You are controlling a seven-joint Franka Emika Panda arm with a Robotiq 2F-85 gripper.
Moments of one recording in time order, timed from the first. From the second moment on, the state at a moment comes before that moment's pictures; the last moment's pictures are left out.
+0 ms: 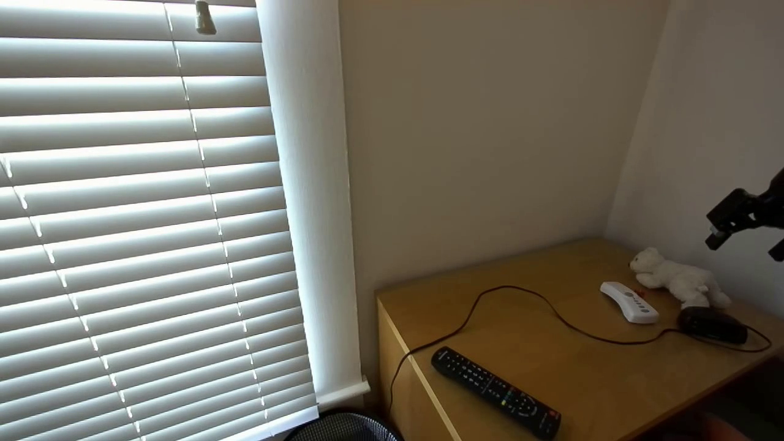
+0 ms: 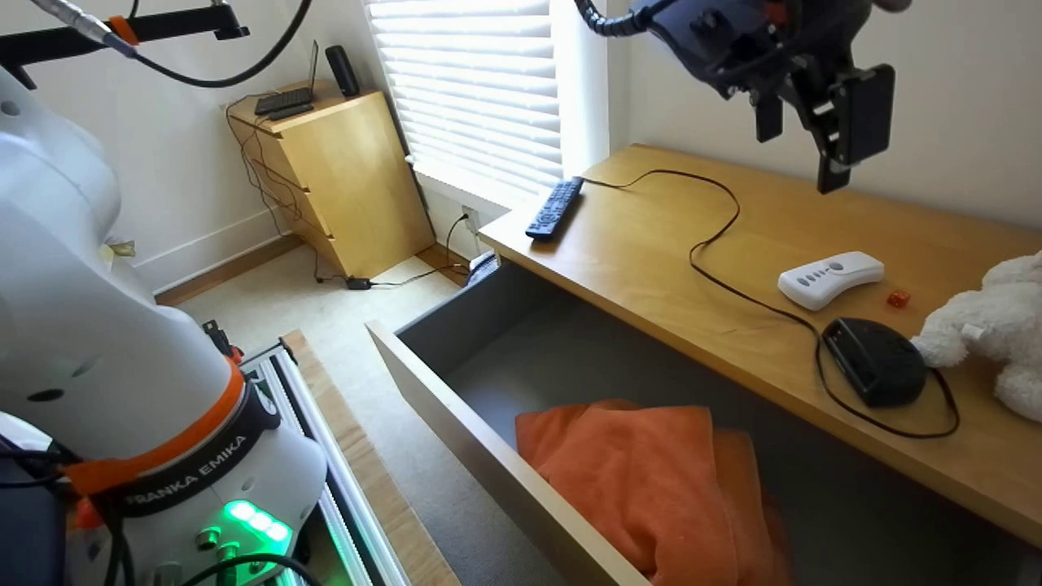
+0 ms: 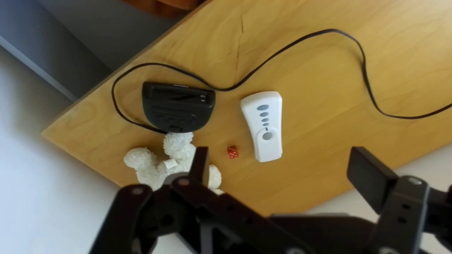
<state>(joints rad) -0.20 -0.06 -0.26 -2.32 0.14 2.58 -0.03</state>
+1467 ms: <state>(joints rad) -0.25 0.16 -0.25 -2.28 0.23 2.83 0.00</state>
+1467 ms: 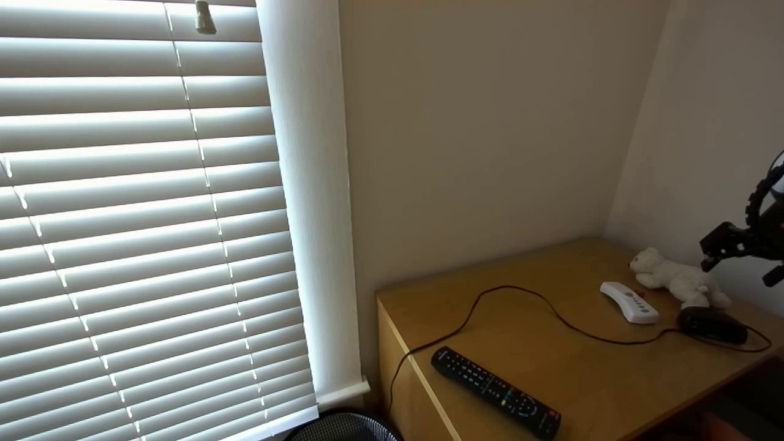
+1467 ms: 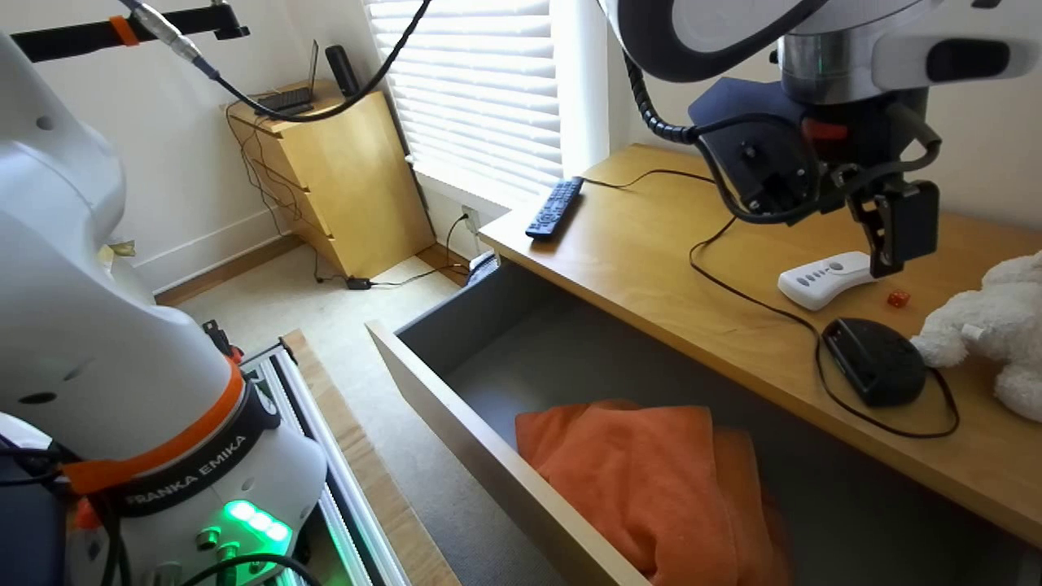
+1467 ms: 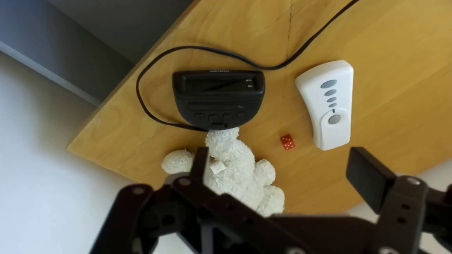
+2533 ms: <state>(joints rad) -0.18 0.45 -0.32 -2.16 0.16 3.05 0.14</state>
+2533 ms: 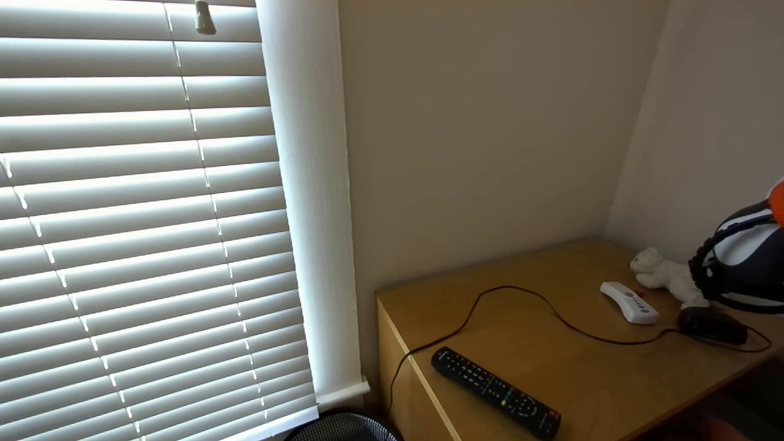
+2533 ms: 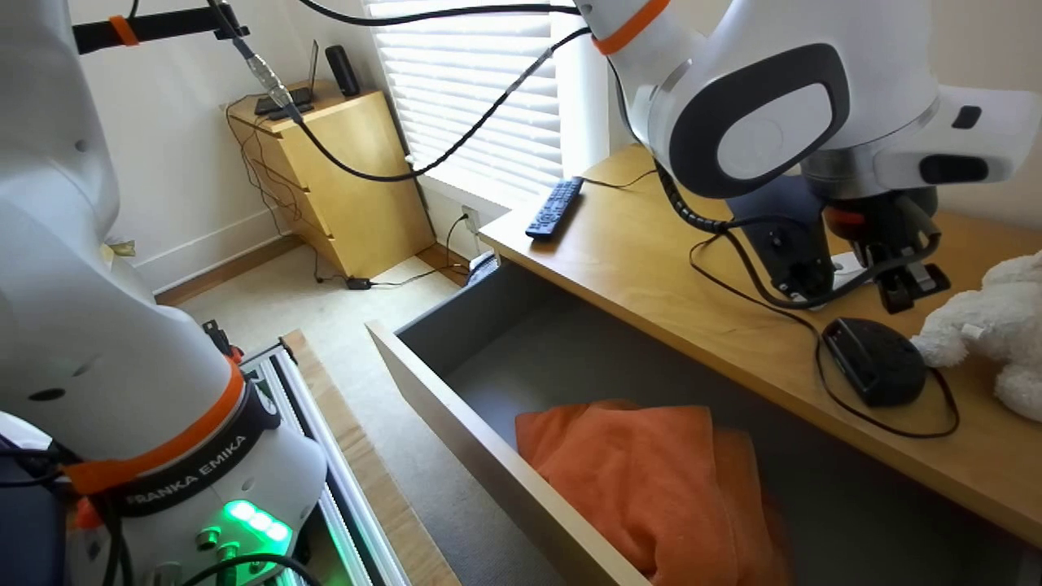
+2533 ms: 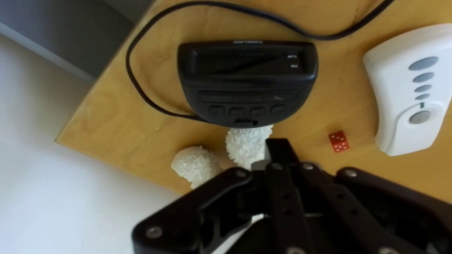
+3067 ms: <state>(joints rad) -0.12 0.50 -0.39 -2.13 0.13 3.05 0.19</state>
